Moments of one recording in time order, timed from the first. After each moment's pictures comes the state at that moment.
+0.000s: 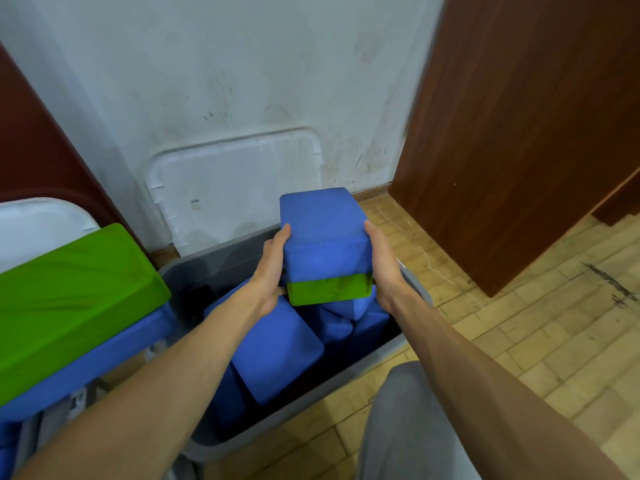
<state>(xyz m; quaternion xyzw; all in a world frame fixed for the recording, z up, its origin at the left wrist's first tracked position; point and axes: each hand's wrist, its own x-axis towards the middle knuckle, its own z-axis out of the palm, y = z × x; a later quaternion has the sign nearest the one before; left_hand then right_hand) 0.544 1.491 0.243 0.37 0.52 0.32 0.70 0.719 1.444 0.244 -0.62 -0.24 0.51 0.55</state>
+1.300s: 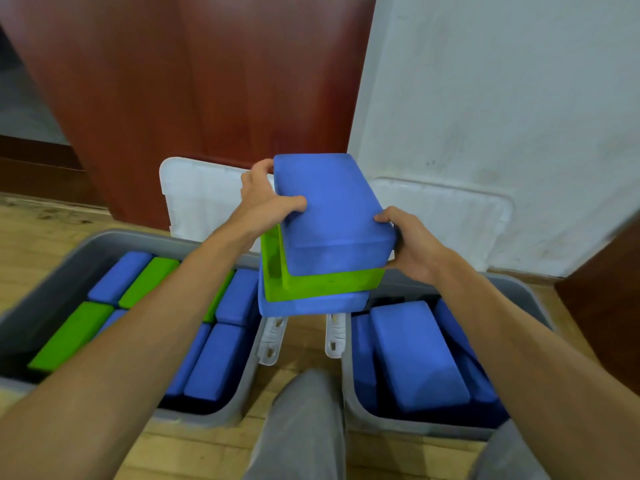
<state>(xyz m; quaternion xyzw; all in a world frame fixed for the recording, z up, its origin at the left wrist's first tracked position) 0.204 1.430 0.390 0.47 0.69 0.46 0.30 0.434 1.471 0.373 -0.49 -0.50 0.66 0.28</state>
